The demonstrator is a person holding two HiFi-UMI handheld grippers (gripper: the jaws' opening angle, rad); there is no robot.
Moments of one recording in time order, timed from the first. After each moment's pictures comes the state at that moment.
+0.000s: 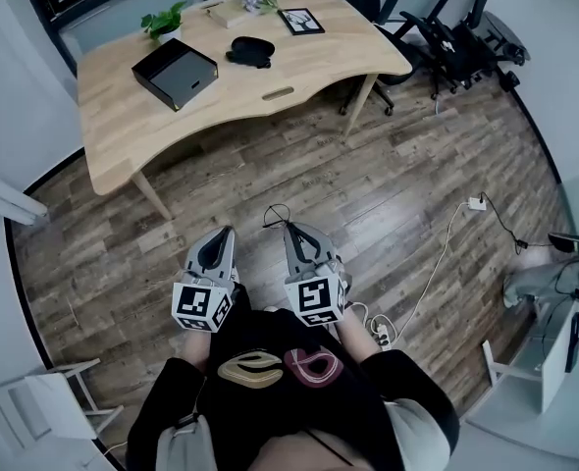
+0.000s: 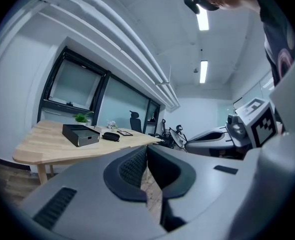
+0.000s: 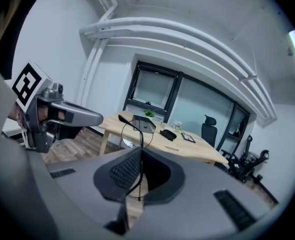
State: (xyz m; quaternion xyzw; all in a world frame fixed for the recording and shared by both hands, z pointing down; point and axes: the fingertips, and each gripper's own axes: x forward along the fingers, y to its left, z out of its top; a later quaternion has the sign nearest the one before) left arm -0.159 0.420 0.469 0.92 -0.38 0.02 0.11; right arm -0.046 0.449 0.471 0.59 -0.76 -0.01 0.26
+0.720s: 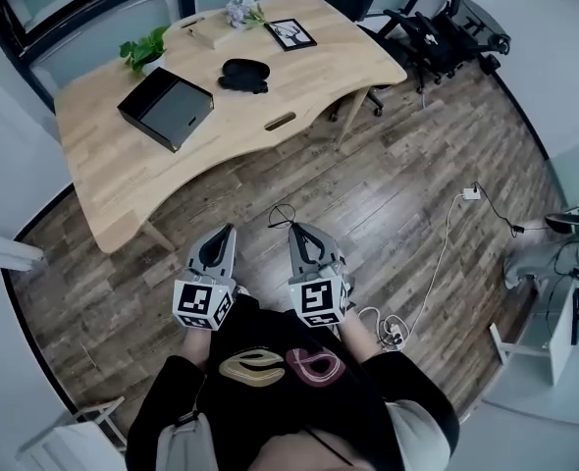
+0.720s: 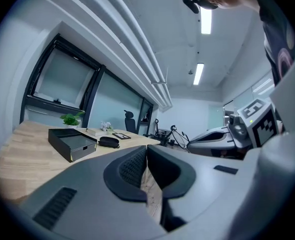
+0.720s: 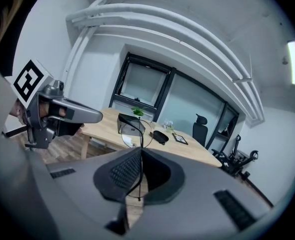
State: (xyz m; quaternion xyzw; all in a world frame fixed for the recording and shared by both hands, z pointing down) left arm -0.175 0.268 0.460 0.94 -0.32 0.02 0.10; right arm -0.063 0.317 0.462 0.65 -0.71 -0.01 0.27
